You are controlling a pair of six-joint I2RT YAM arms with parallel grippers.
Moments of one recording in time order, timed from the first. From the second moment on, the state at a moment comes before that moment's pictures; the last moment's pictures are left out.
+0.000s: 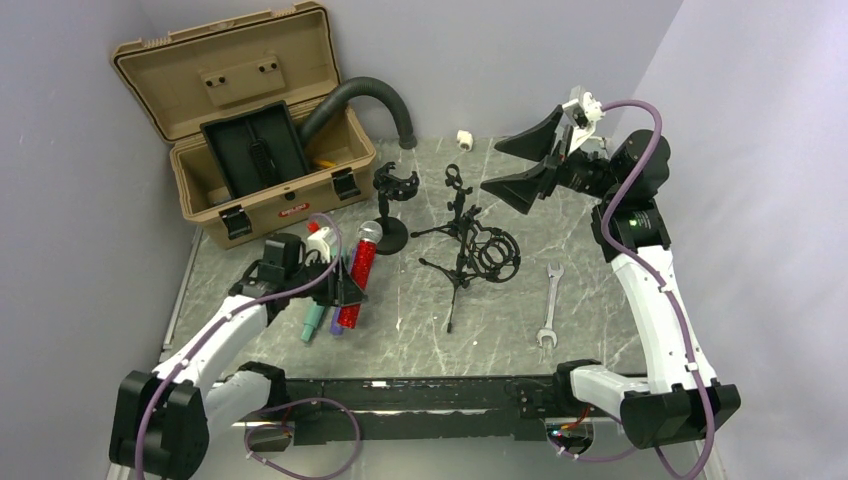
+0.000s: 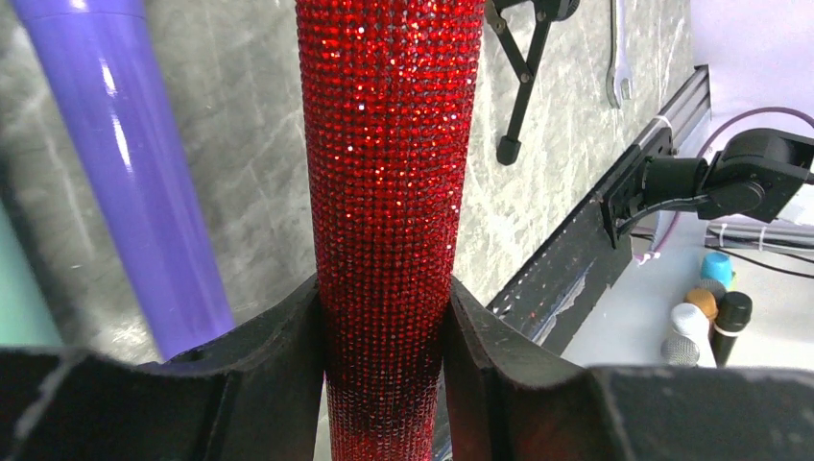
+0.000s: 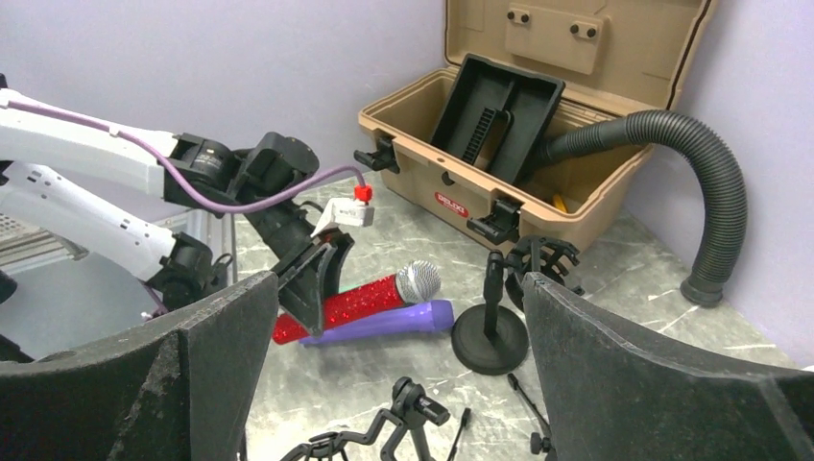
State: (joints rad) left arm -0.23 0.98 0.52 -0.30 0.68 -0.32; right arm 0.13 1.13 1.29 0.04 -1.10 0.28
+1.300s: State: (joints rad) left arm -0.52 1.48 0.65 -0.23 0.52 -0.52; right arm 0.05 1.09 1.26 -0.09 -1.07 0.13
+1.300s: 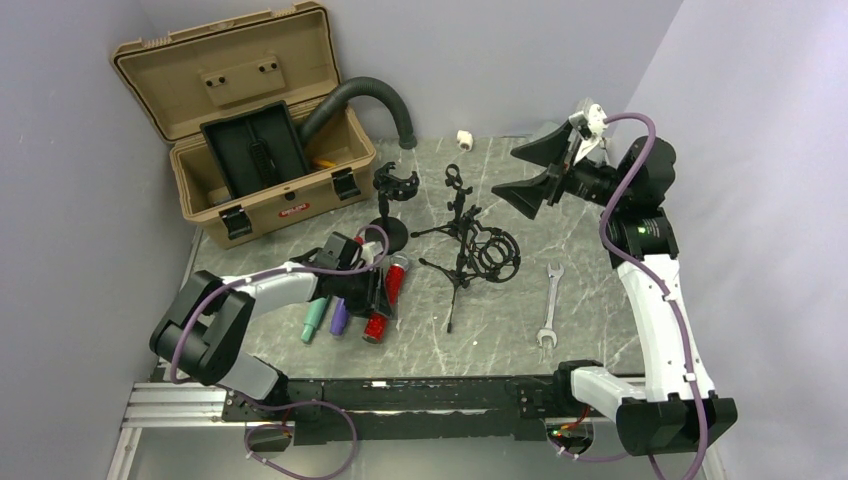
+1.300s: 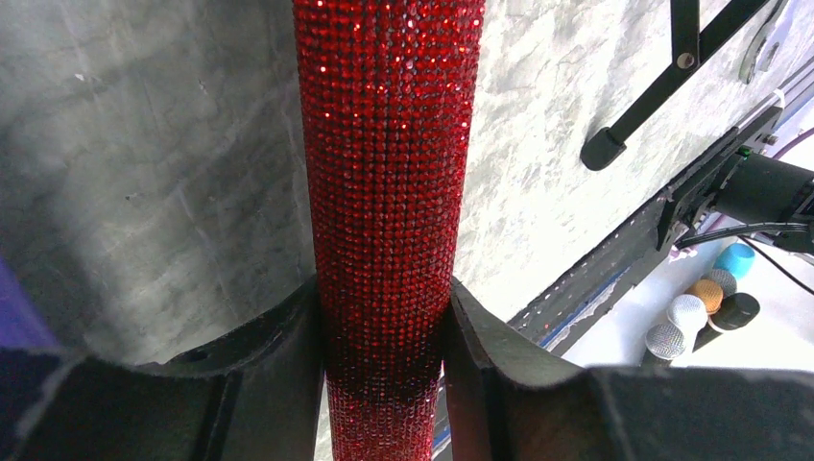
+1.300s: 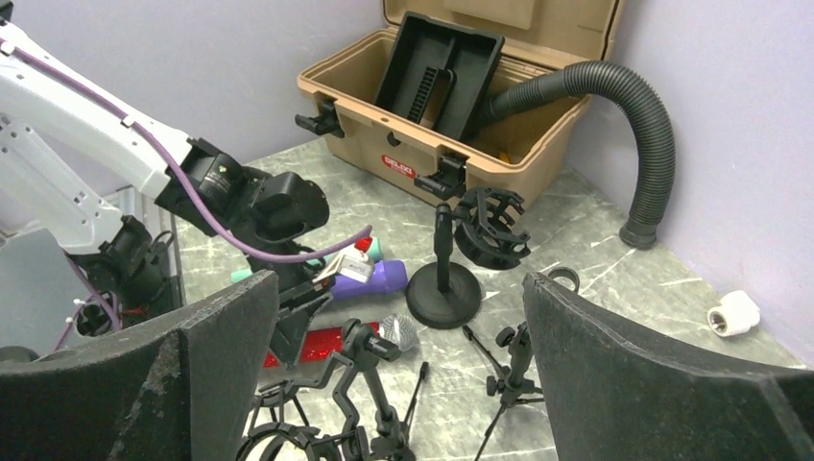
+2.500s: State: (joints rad) left arm -0.54 1.27 0.72 -0.27 0.49 -0.32; right arm -0.21 1.02 1.09 -0.36 -1.00 -0.13
